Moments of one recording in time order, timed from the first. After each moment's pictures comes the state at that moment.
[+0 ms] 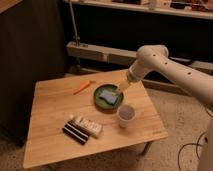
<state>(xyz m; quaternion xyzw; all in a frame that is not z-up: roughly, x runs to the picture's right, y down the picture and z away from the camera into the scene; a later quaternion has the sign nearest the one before) 0.130 -0.008 0.766 -0.26 -0.04 0.39 0.88</state>
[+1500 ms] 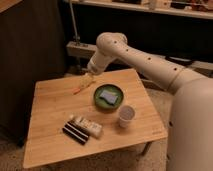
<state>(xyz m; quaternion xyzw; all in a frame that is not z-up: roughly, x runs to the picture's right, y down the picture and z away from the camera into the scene) -0.089 -0.083 0.776 -0.32 -0.18 0.28 0.89</state>
